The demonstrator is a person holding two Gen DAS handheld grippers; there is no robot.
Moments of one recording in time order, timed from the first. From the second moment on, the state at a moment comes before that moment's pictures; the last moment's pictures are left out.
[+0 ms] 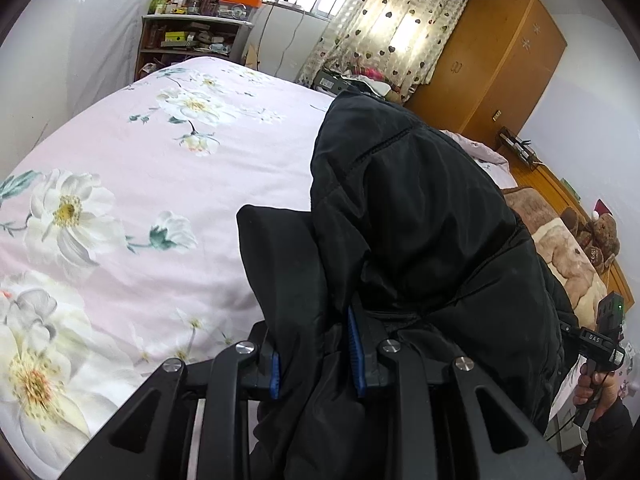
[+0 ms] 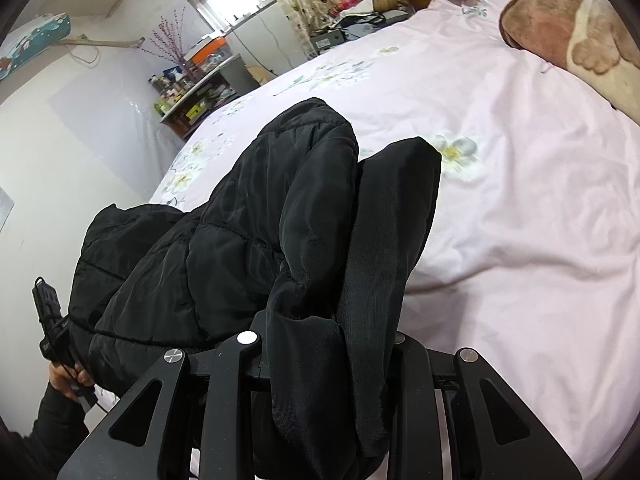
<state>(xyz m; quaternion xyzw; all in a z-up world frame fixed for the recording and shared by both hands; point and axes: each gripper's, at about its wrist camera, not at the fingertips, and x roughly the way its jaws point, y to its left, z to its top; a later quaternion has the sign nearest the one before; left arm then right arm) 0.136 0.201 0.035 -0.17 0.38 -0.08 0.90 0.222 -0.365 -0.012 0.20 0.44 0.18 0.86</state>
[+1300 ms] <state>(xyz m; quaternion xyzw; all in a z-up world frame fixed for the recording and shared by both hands) 0.326 0.263 -0.050 -0.17 0.43 0.02 0.89 0.427 -0.293 -0.096 0.20 0.50 0.12 0.84</state>
